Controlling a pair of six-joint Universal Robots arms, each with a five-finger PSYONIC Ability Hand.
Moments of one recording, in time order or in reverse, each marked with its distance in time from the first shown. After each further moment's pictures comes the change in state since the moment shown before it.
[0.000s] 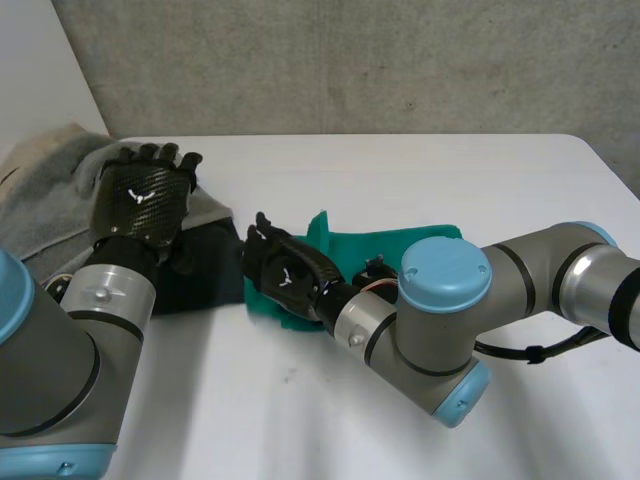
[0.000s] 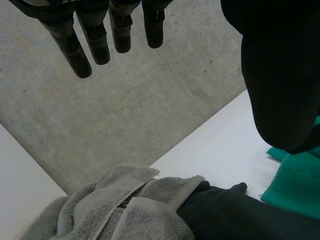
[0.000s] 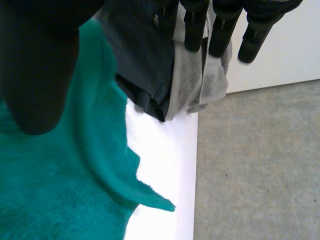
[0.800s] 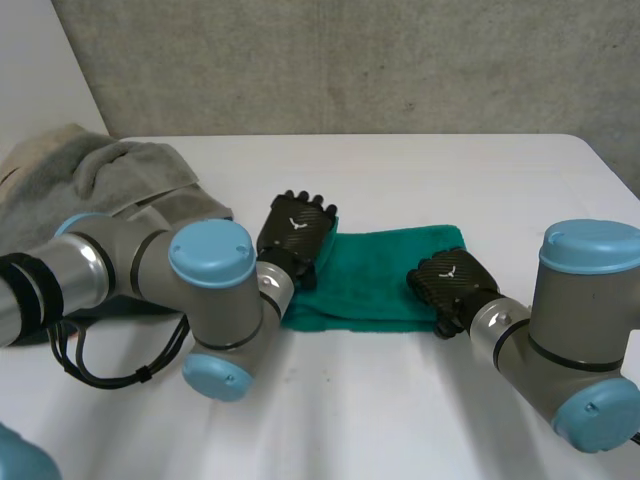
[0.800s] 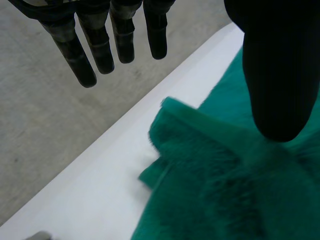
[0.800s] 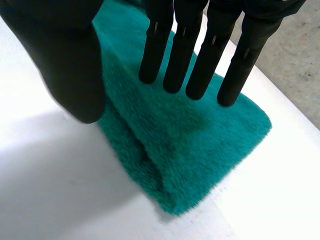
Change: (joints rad) left arm -0.167 -0.698 0.640 -0.110 0.147 0.008; right arm -0.308 -0.259 0.359 0.196 0.253 0.611; left_hand 0.128 0.113 0.106 0.115 0.099; right_hand 0.513 0.521 0.508 0.503 0.512
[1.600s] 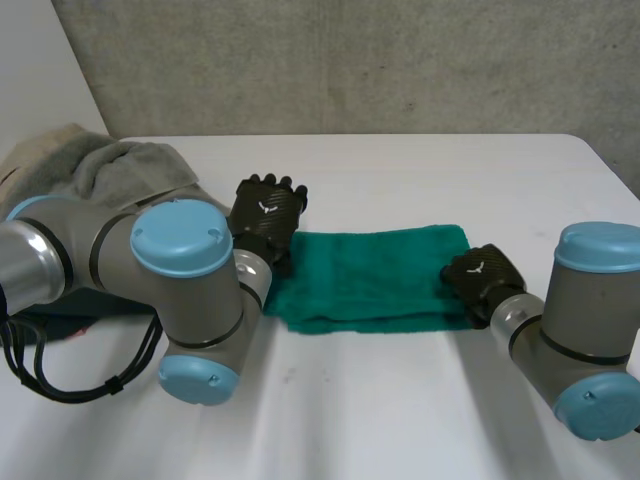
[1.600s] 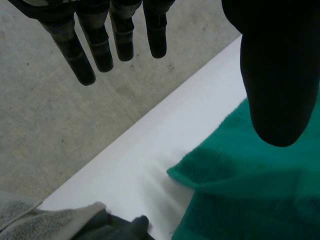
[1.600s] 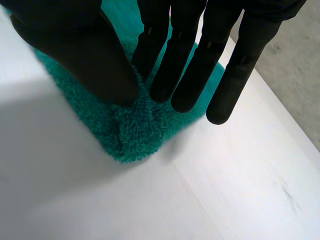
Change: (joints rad) left arm 0.001 0.156 -0.106 -0.044 -0.118 -0.035; right arm -0.077 0.034 0.008 -0.053 0.080 -0.103; left_hand -0.023 -0.030 -0.031 -0.035 -0.047; right_hand 0.338 0.412 0.423 0.433 0.402
